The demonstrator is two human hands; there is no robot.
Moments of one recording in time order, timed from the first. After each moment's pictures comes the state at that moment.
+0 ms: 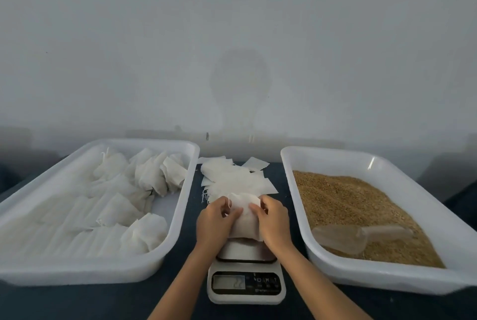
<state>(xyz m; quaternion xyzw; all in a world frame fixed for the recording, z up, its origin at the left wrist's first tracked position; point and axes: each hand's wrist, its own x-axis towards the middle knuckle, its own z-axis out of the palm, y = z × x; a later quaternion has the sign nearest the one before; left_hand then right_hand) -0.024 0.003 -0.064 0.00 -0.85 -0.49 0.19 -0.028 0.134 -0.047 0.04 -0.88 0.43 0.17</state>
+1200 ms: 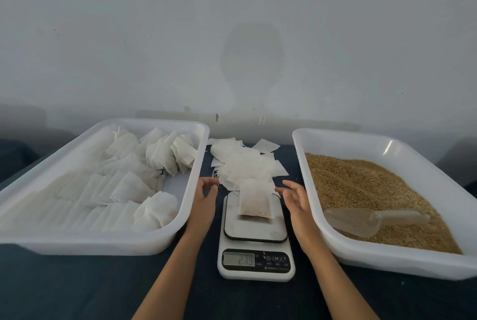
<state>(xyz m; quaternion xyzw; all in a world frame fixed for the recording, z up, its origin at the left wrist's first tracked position) -0.032 -0.032 -0.087 0.05 -0.72 -0.65 0.23 -0.021 0.169 -0.080 0.05 -0.73 0.68 0.10</state>
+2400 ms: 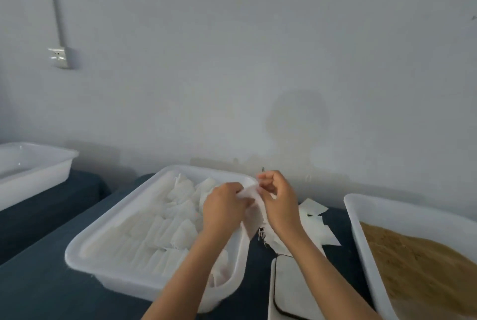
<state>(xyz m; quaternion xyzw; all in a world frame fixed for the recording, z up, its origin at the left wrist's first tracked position) -0.014 -0.093 0.060 0.10 -0.90 -0.34 0.25 -0.041 0.023 0.061 0.24 -0.76 0.58 0.17</state>
